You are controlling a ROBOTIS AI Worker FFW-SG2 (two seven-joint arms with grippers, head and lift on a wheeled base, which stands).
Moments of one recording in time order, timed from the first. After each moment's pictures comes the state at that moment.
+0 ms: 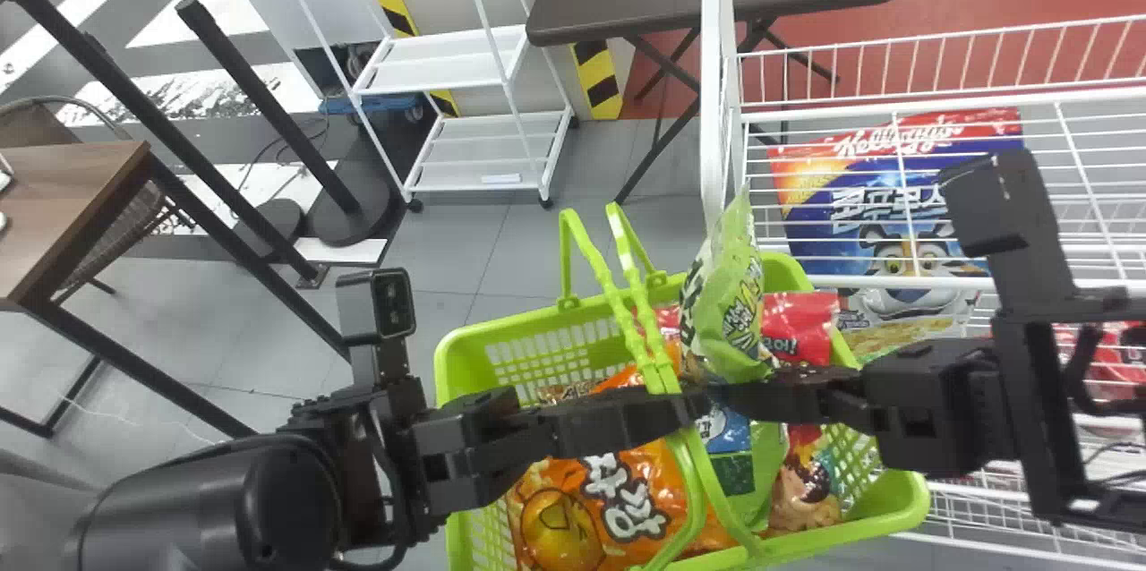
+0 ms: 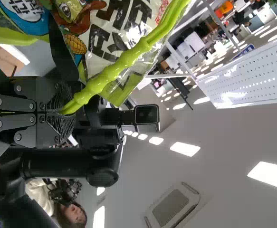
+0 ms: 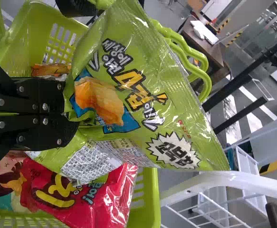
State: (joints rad) left arm 0.36 0.07 0.41 -2.26 0.33 1.28 -1.57; right arm 0.02 -0.05 0.24 -2.25 -0.55 1.56 0.33
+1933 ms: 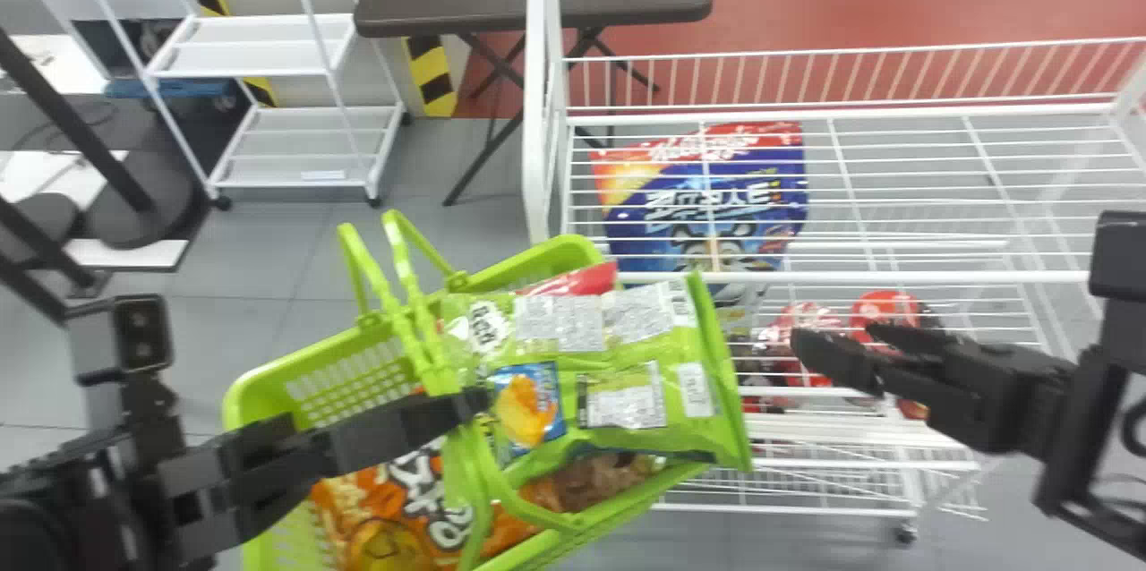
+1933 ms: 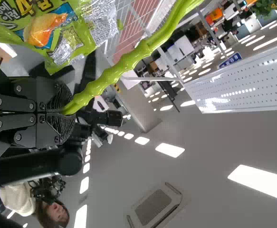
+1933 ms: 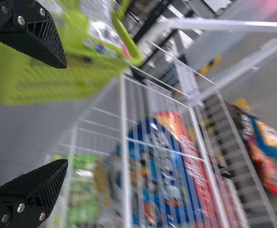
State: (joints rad) left arm 0.37 0.06 0.48 -2.23 0.37 1.30 -1.57; right arm 0.35 -0.03 -0.19 -2.33 -0.26 1.06 0.52
